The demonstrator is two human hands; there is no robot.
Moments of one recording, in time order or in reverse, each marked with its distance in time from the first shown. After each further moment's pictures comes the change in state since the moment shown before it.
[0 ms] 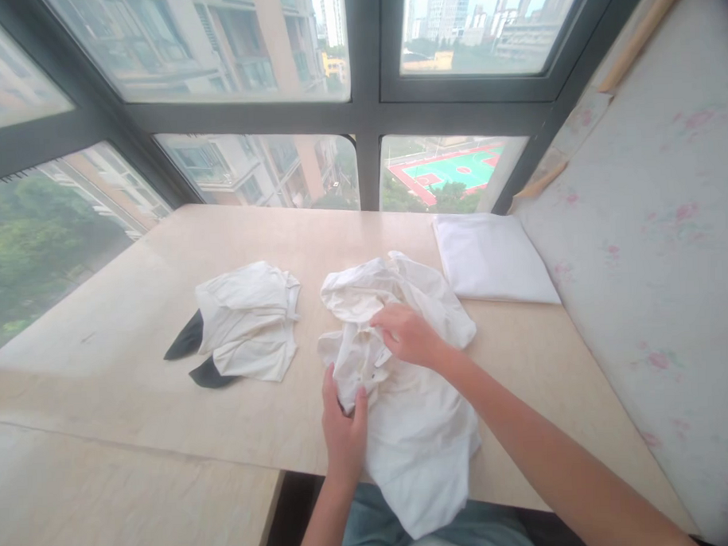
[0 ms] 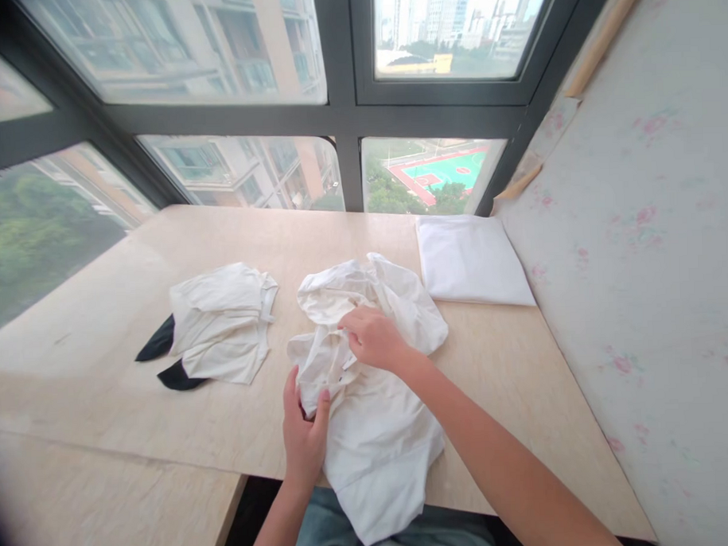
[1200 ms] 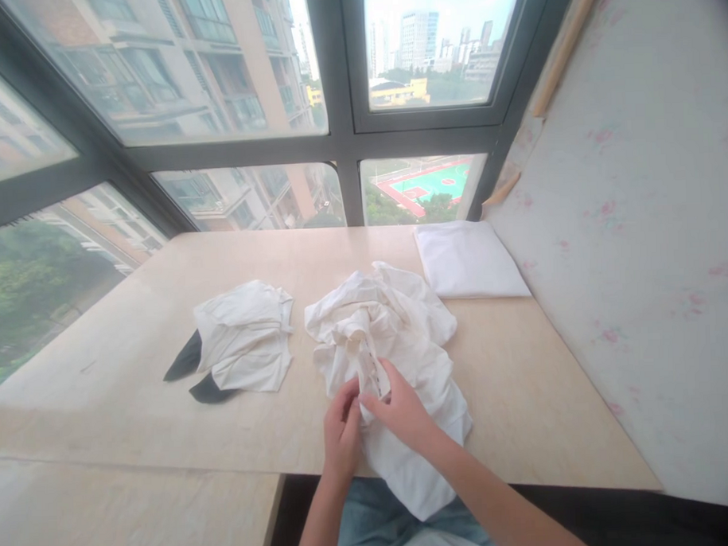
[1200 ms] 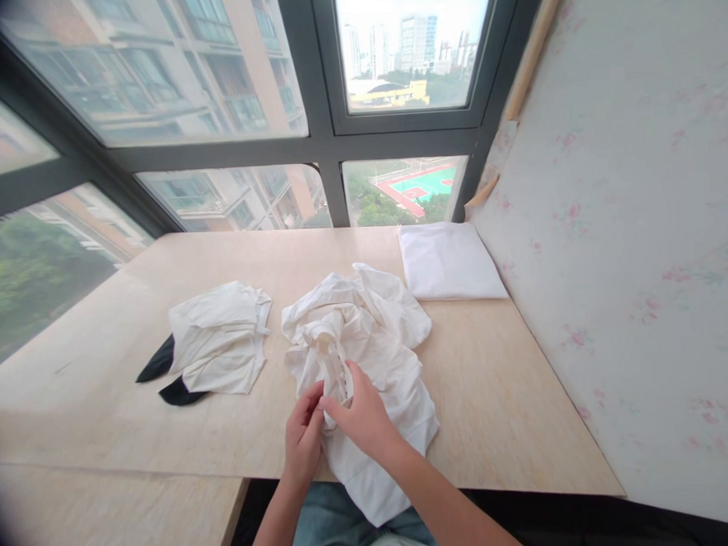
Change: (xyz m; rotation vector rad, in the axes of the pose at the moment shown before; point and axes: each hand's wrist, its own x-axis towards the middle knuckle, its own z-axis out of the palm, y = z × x) left_hand -0.001 -0.006 -0.008 -0.346 -0.288 -0.015; right_hand -0.089 -0.085 0.049 0.517 0.215 0.661
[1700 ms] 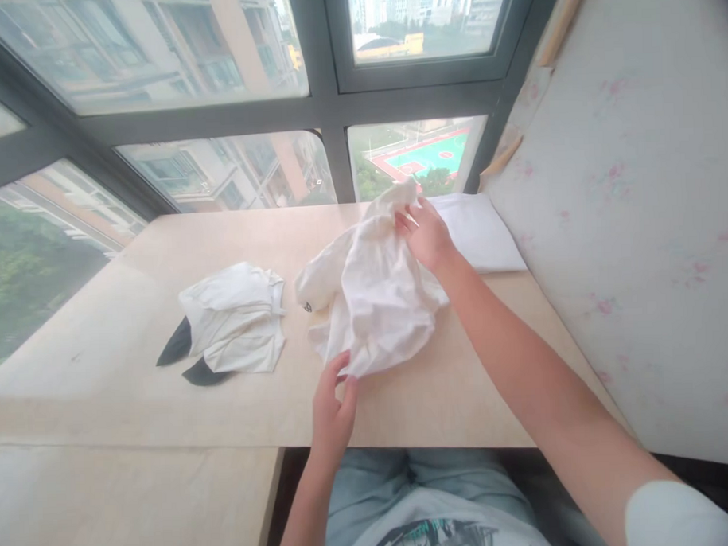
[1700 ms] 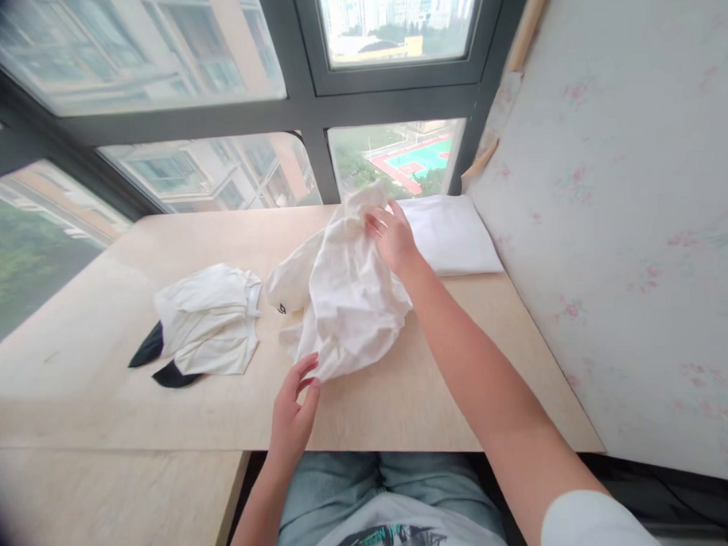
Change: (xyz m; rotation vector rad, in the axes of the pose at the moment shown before) left_hand 0.002 0.031 -0.005 0.293 -0.070 0.083; right_hand 0.201 -0.076 -0.128 0.586 0.325 -0.213
